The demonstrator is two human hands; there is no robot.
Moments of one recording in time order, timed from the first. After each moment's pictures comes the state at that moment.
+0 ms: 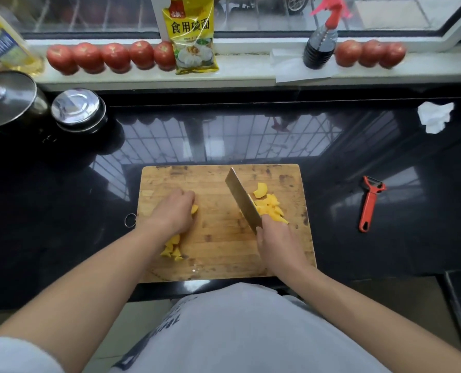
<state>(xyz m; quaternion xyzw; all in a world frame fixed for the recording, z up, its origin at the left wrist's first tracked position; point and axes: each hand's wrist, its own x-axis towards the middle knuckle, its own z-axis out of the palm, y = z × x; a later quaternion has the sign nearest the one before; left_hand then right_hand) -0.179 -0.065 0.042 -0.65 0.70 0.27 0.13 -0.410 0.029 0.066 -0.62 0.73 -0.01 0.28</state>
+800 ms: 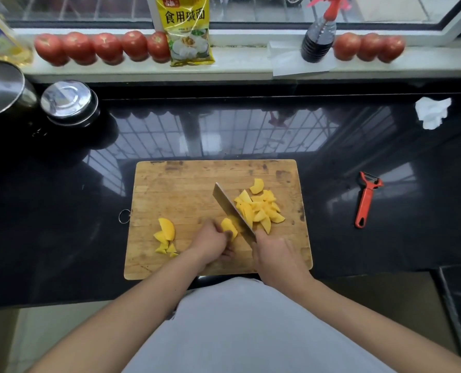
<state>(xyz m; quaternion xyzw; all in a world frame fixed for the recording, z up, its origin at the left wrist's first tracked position) -0.255 0.006 0.019 -0.68 0.35 0.64 -0.09 -0.414 0.058 0.073 -0.67 0.68 0.04 0.30</state>
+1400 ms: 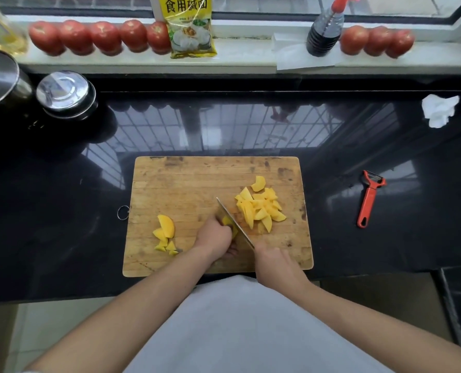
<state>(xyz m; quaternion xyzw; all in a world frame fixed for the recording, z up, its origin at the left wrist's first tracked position) -0.270 0.000 0.018 -0.71 0.32 0.61 -0.11 -0.409 0.060 0.081 -0.66 0.64 0.16 0.35</state>
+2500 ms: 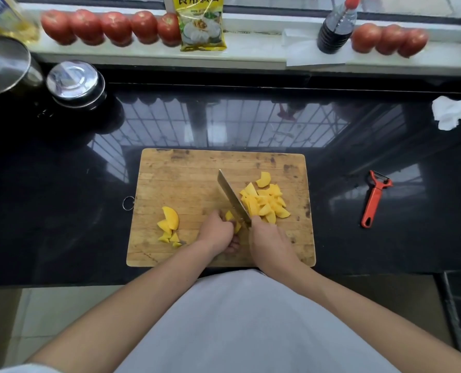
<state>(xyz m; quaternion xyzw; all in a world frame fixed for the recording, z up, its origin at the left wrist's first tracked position) -0.267 0.006 0.014 -0.70 0.32 0.63 -0.12 -0.397 0.038 0.067 -0.66 0.68 0.07 0.32</state>
